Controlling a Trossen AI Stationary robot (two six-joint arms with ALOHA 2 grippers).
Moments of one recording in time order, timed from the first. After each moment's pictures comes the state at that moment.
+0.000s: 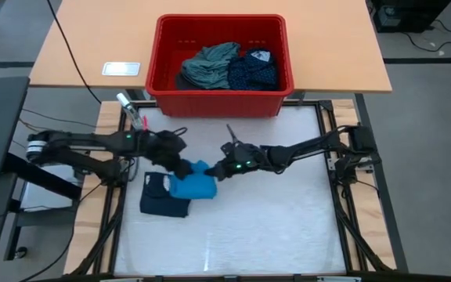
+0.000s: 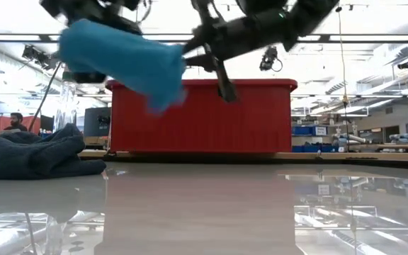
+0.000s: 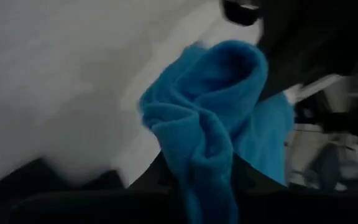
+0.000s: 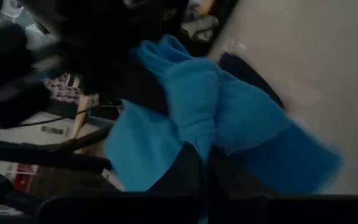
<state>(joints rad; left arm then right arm) 0.07 1.10 0.85 -0.55 0.20 -0.92 0.02 1.81 1.11 0.36 -0.04 1.11</state>
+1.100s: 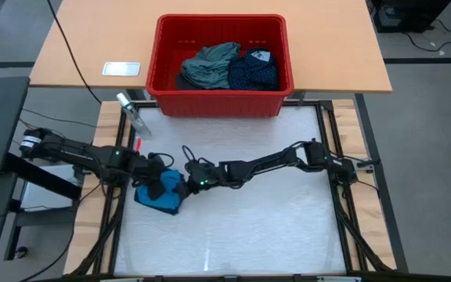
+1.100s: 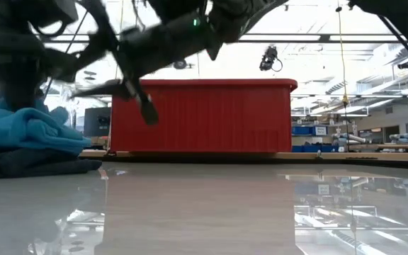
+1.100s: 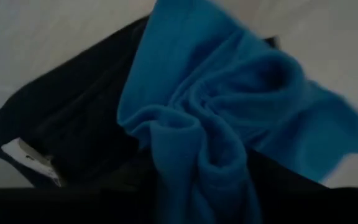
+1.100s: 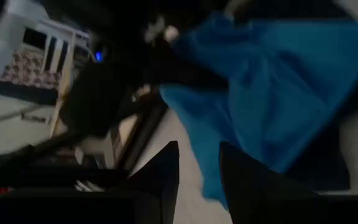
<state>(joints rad) -0.17 0.89 0.57 -0.86 -0.03 -0.82 0.10 2.30 1.75 0.12 -0.02 1.15</state>
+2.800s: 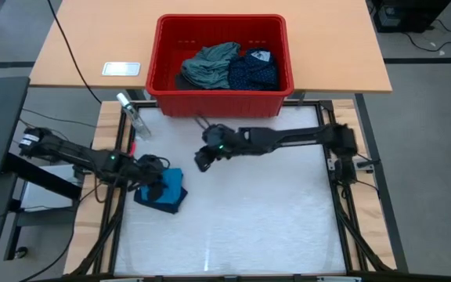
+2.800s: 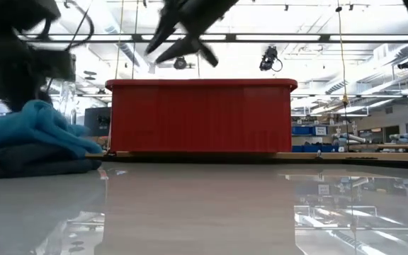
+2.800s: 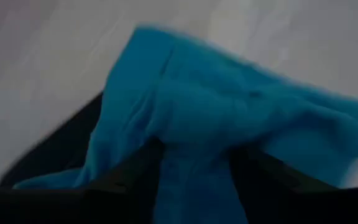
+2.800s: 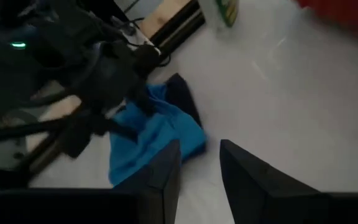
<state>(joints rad) -0.24 0.78 0.41 -0.67 -0.17 -0.71 -0.03 1.96 1.75 -0.45 0.14 0.71</state>
